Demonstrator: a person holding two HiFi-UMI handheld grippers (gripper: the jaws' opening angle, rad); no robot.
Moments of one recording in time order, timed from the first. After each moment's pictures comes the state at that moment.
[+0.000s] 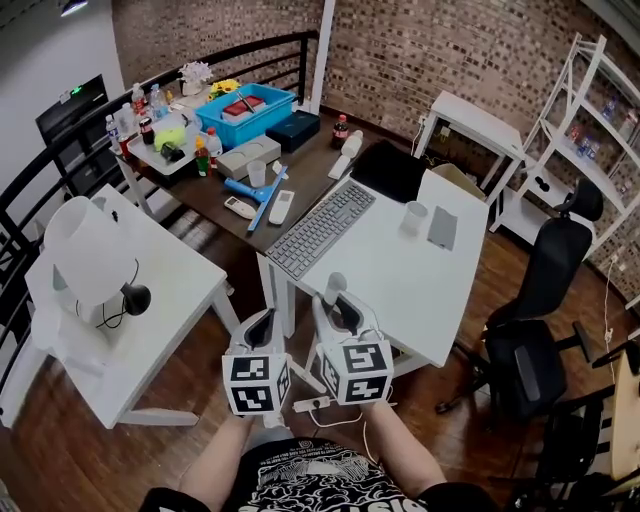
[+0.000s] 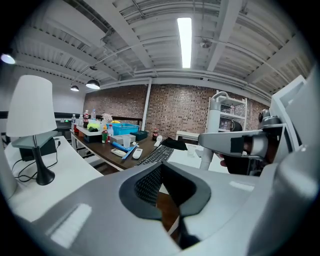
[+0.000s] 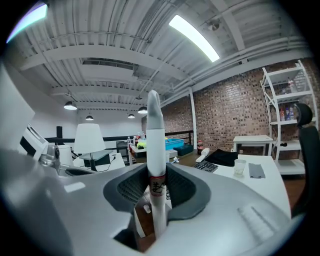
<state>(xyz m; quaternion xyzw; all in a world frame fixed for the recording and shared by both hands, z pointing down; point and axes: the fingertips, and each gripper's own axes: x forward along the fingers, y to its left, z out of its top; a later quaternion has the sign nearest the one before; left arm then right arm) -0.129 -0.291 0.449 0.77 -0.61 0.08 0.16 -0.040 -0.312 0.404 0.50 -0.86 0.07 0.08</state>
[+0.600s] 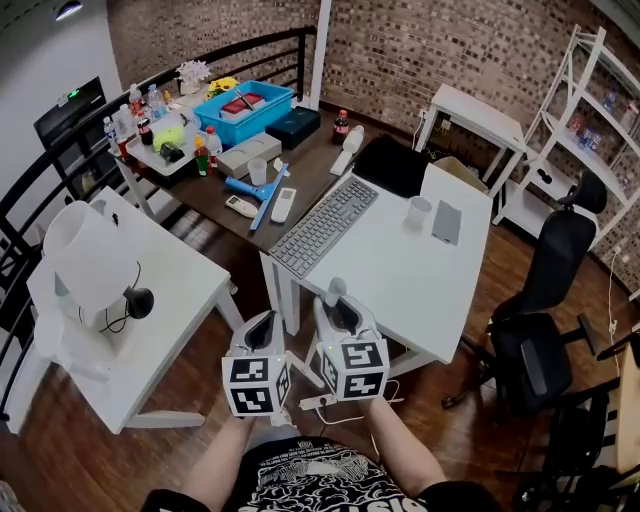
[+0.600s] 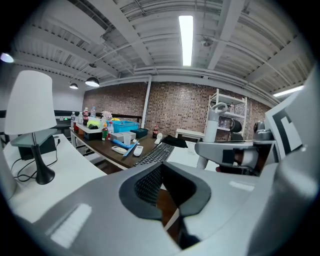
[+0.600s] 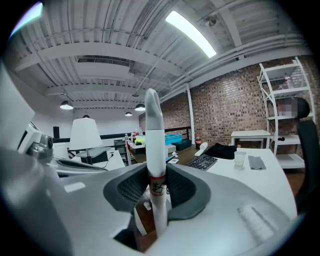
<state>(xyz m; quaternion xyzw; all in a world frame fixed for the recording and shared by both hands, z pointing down) -0.139 -0.292 0.459 0.77 -0.60 0.09 0.17 -0.045 -0.322 0.436 0.51 -0.85 0.09 0.08</state>
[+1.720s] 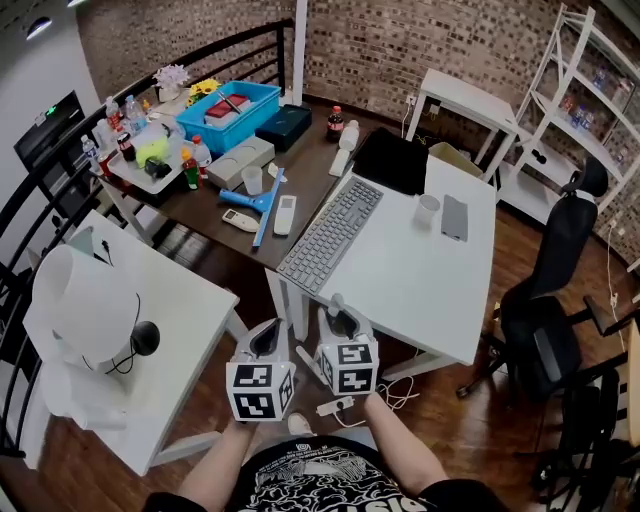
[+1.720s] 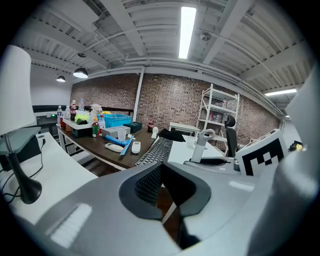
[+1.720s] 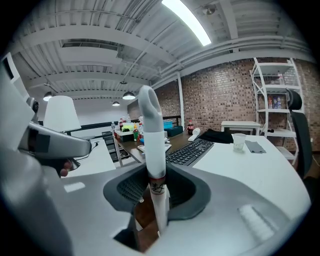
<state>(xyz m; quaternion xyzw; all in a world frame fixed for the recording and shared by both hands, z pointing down) -0.173 -0.351 0.486 0.81 -0.55 0.12 0.19 -0.075 -0.388 0.523 0.56 -0.81 0.14 0.13</state>
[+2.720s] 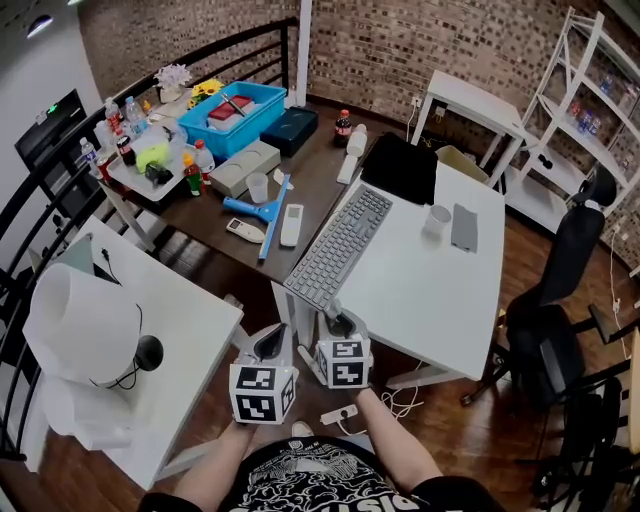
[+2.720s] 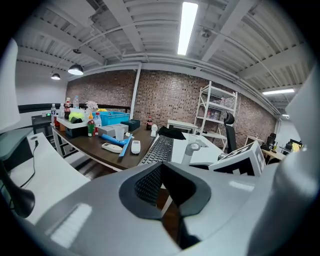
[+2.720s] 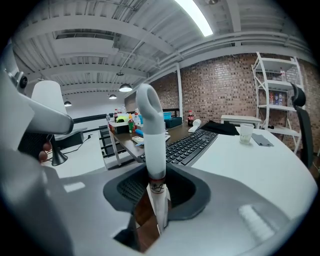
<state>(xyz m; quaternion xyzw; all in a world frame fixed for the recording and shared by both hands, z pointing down) -0.180 -0.387 0.497 0.82 -0.53 0.14 0.19 -0.089 -0.441 0.573 0.57 -0.79 0.16 0.16</state>
